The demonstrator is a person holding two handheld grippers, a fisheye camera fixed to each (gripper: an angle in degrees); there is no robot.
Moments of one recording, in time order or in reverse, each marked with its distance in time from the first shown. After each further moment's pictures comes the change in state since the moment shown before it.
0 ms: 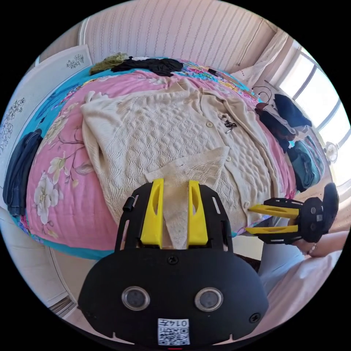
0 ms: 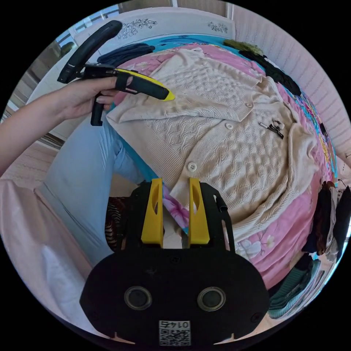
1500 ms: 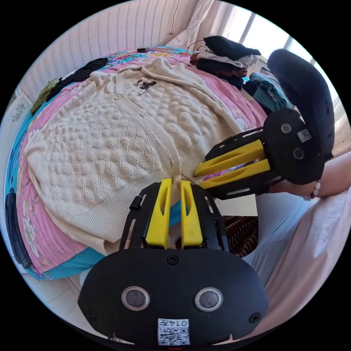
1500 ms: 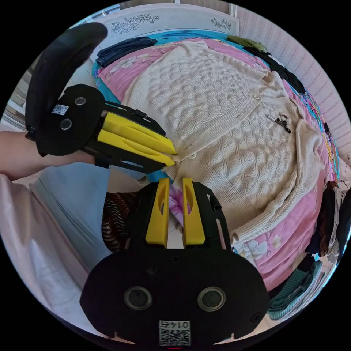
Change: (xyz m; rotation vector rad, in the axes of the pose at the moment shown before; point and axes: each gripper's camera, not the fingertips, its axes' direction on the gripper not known) left arm 0.158 0.105 0.027 -0.116 0.124 0.399; right arm -0.066 0.010 0.053 -0.017 -0.011 -0.004
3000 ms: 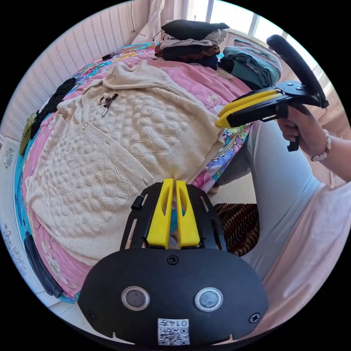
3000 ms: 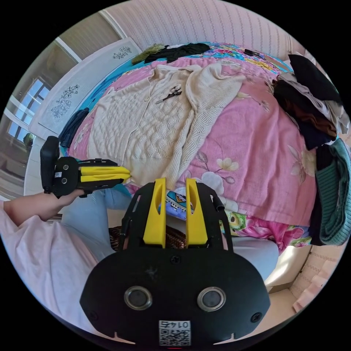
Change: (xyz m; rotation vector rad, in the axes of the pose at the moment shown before) left arm 0.098 -0.050 0.029 -0.092 -0.102 0.246; right arm 0.147 0.204 -0.100 0.204 -0.120 0.589
